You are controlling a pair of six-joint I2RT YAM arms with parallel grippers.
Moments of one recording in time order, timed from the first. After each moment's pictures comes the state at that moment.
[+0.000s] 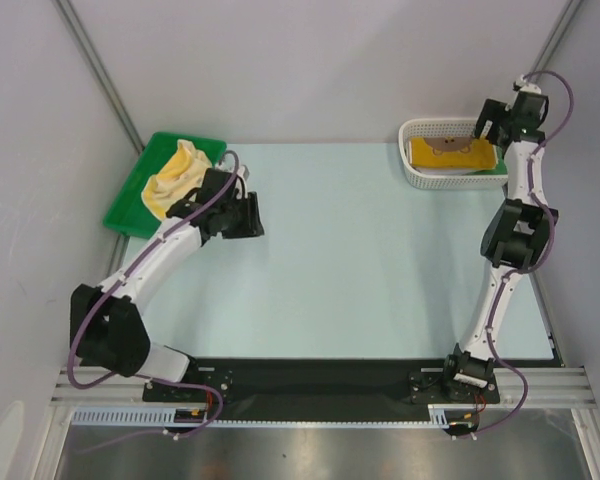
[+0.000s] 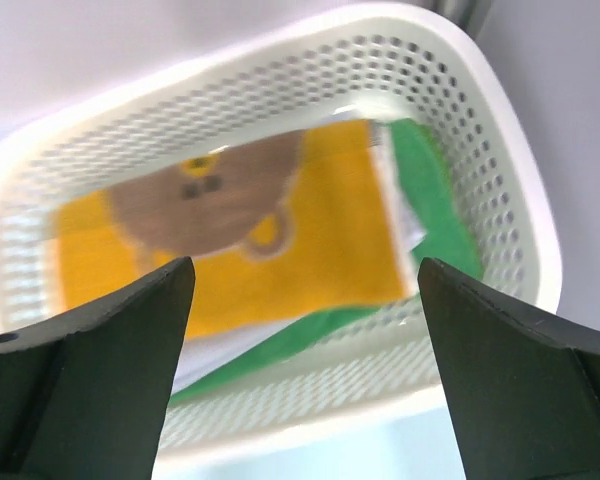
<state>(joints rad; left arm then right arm) -0.36 1.44 1.16 -0.61 0.08 -0.36 -0.29 2.42 2.37 -0.44 -0.08 0.08</state>
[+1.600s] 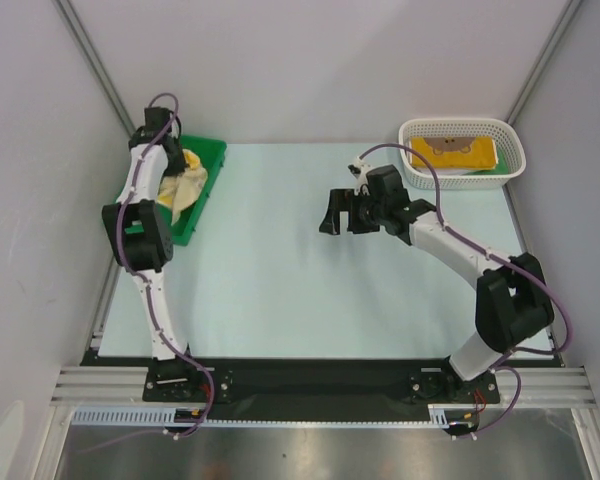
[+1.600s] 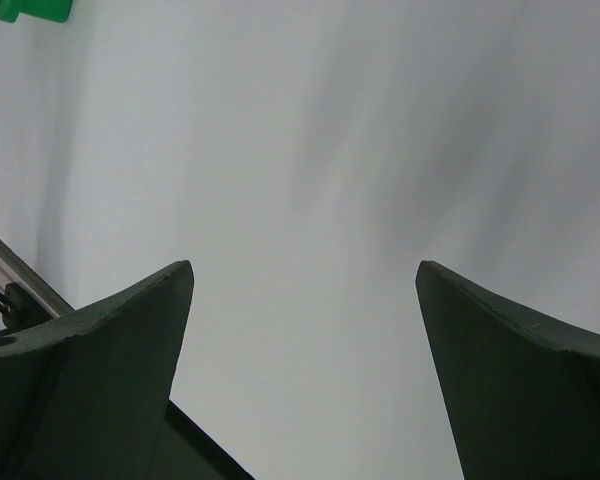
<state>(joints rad) 0.13 2.34 2.15 -0.77 -0.16 -0.17 0.49 1.62 1.21 -0.28 -0.32 0.39</state>
